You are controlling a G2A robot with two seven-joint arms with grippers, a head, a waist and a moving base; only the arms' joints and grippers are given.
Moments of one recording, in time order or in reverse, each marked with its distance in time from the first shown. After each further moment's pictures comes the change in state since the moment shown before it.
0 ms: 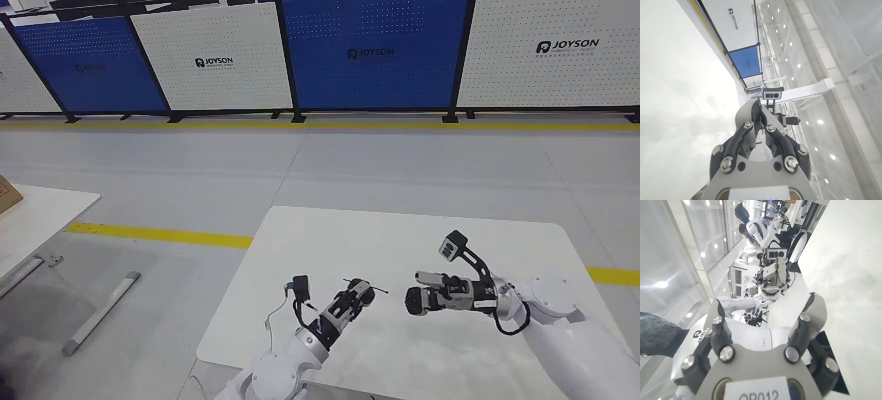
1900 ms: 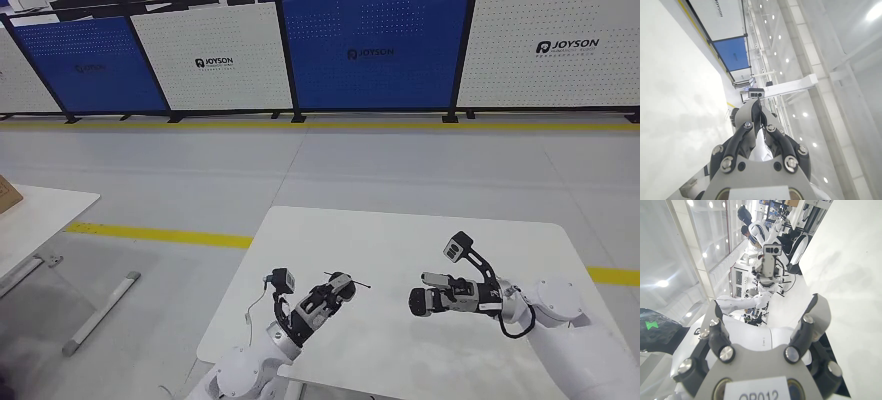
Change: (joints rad) left arm 0.118 0.033 -0.200 -0.119 -0.195 -0.126 -0.264; right arm -0.015 0.005 0.018 -0.013 0.002 -0.004 0.003
